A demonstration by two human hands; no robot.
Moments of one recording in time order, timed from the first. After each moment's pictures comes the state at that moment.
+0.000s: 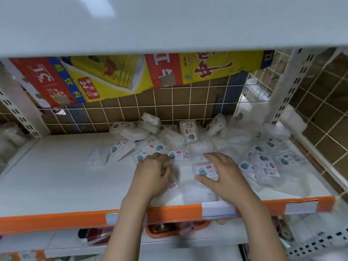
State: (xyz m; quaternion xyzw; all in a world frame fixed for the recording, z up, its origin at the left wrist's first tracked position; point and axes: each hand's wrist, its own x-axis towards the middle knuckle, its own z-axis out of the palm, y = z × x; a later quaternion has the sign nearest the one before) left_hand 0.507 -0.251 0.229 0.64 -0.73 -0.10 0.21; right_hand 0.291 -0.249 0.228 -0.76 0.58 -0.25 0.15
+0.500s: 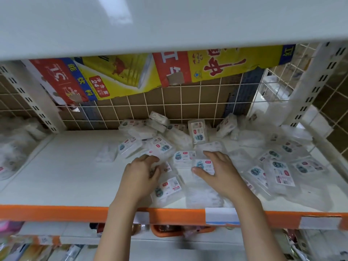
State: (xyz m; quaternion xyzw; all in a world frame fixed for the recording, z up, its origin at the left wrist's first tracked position) left_hand 0.531 -0.241 0.227 0.69 -0.68 -0.07 0.23; right_hand 0.303 -0.282 0.214 -0.76 0.56 -0.24 0.21
